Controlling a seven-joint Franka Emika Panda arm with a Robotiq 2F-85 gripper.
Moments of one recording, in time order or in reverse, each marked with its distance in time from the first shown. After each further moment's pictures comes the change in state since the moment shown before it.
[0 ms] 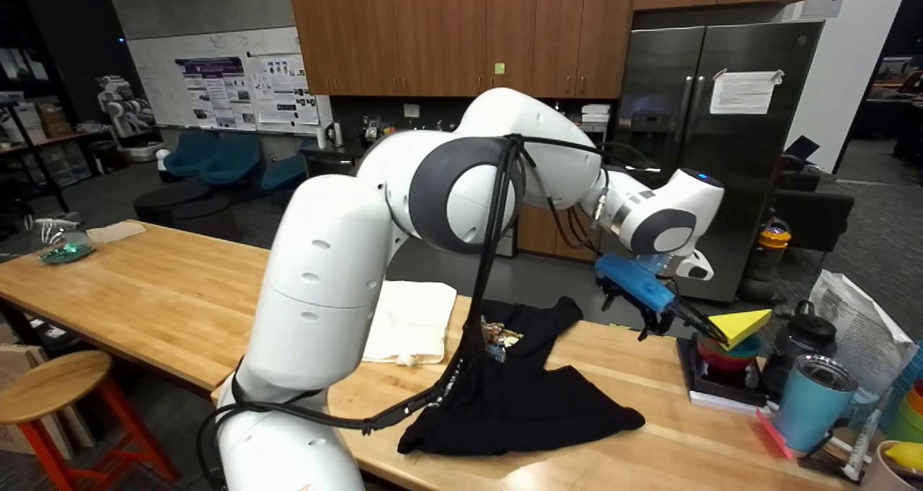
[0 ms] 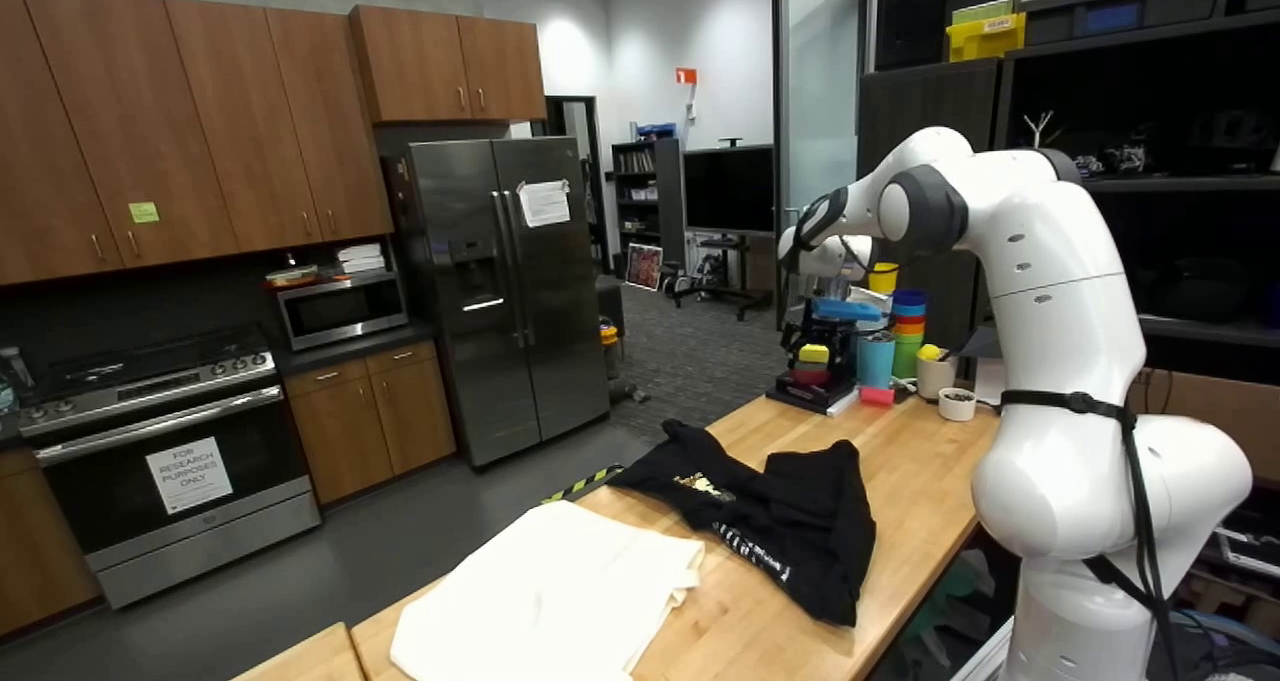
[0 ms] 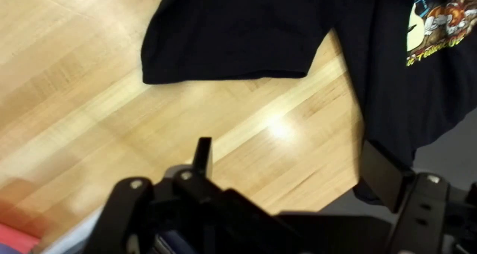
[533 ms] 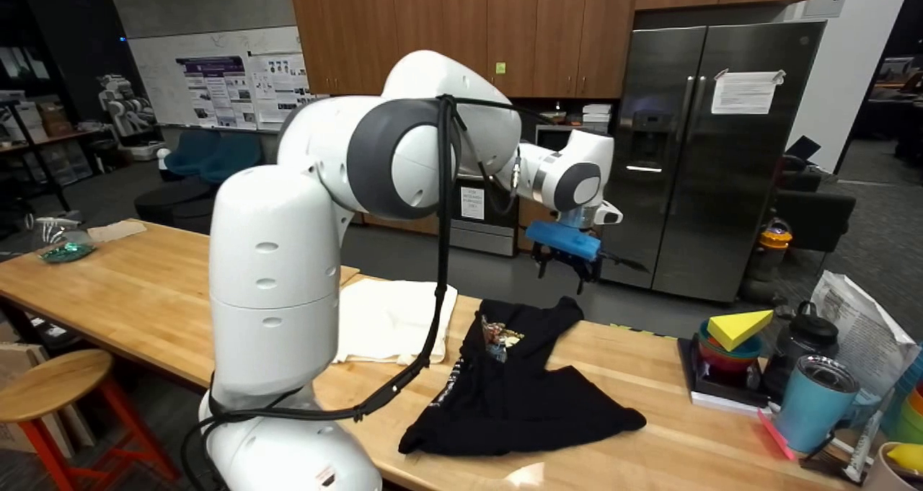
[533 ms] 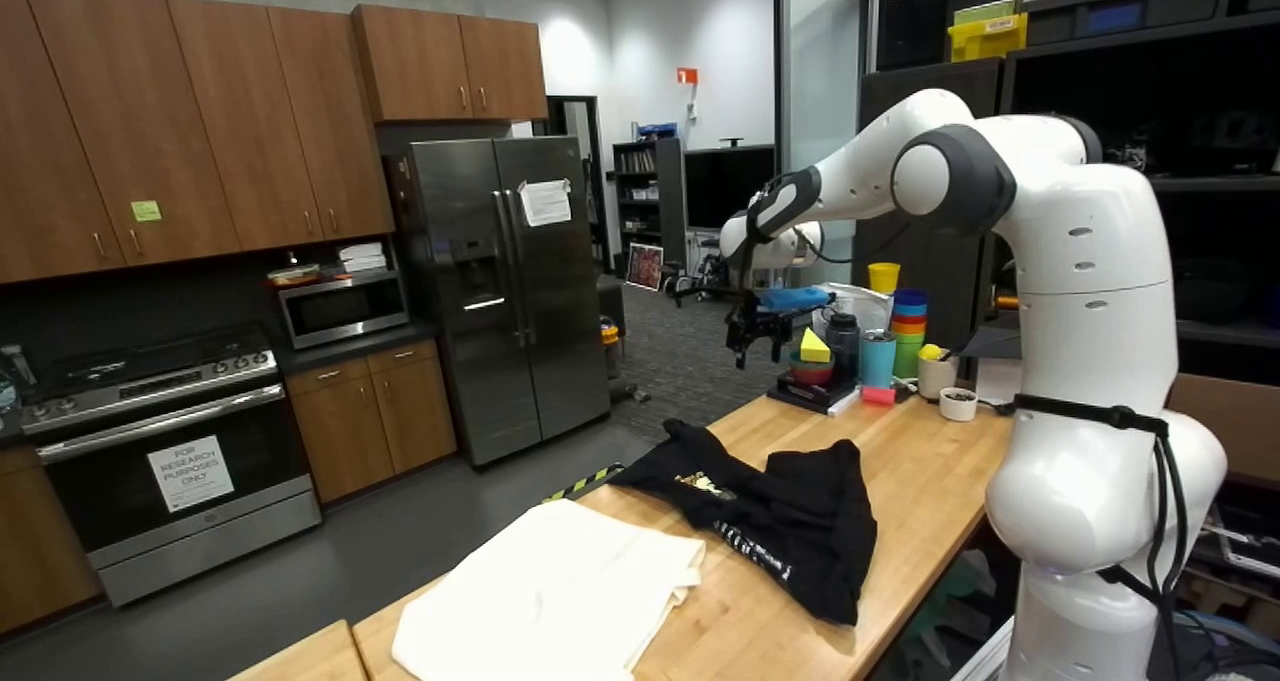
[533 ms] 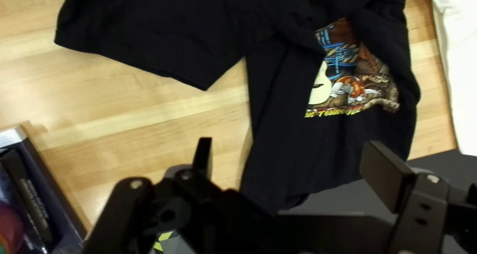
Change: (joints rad) arm 0.209 -0.207 0.065 -0.172 -0.162 0.046 -0.002
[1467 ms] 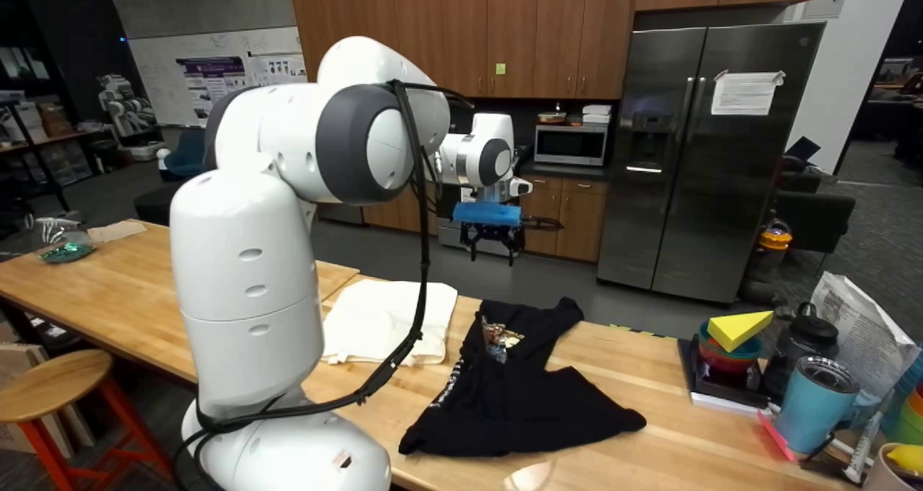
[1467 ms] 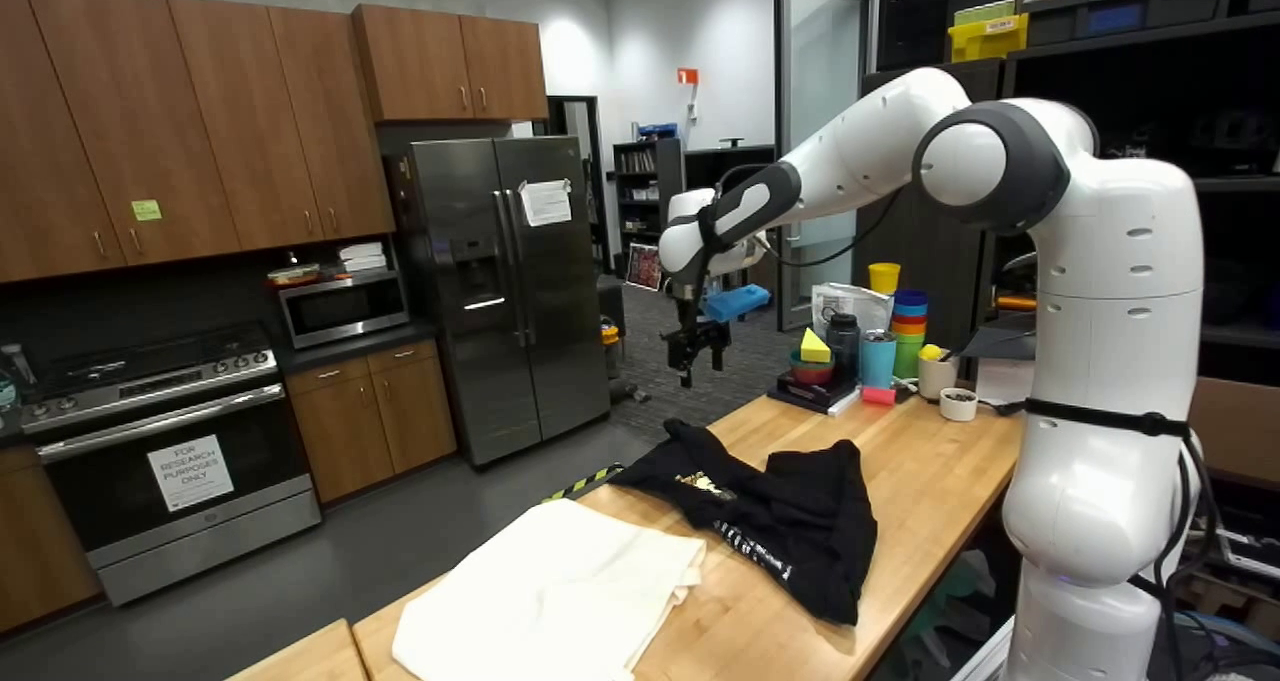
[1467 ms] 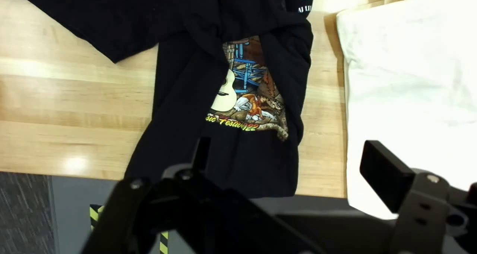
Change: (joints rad) arm 0.190 -0.098 0.119 -0.069 -0.151 -0.021 0.073
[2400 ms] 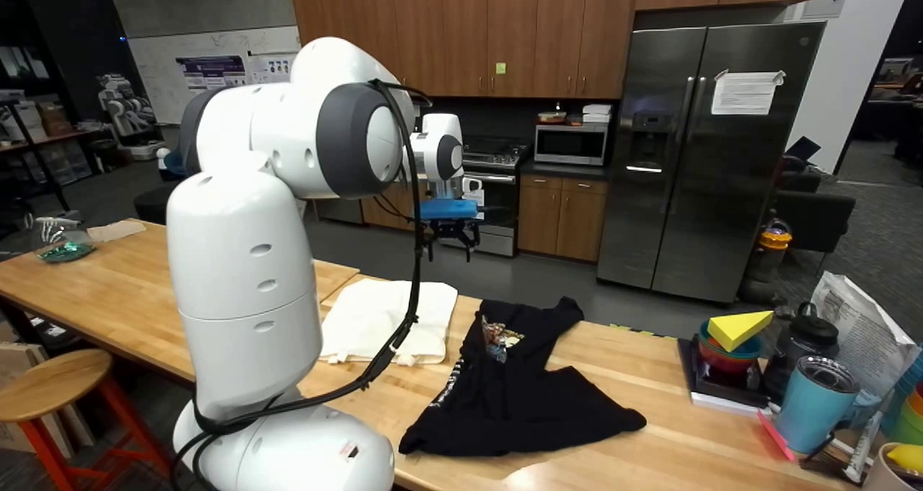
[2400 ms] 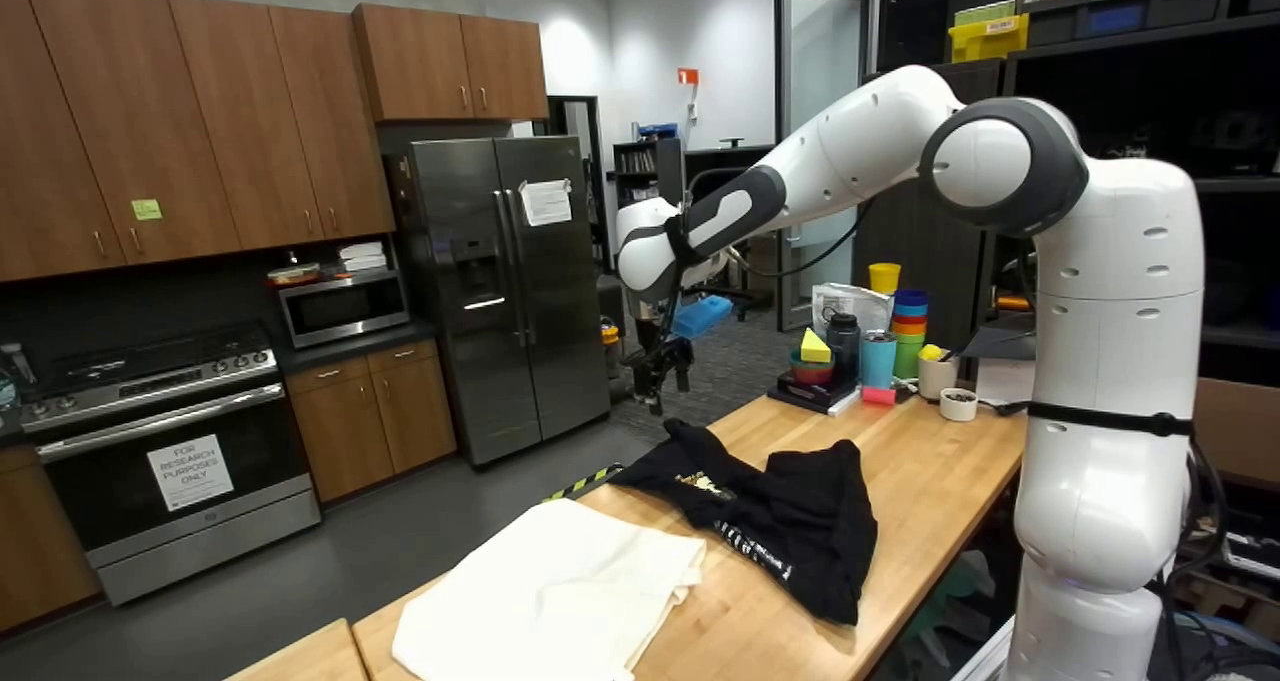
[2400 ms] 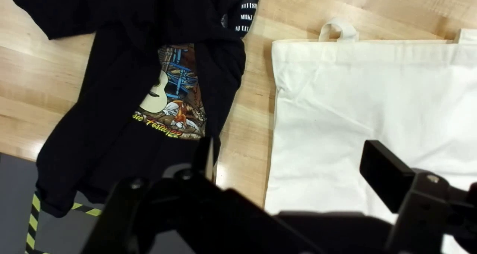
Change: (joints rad) arm 0.100 0.000 0.090 -0.002 -0.045 -0.073 0.002
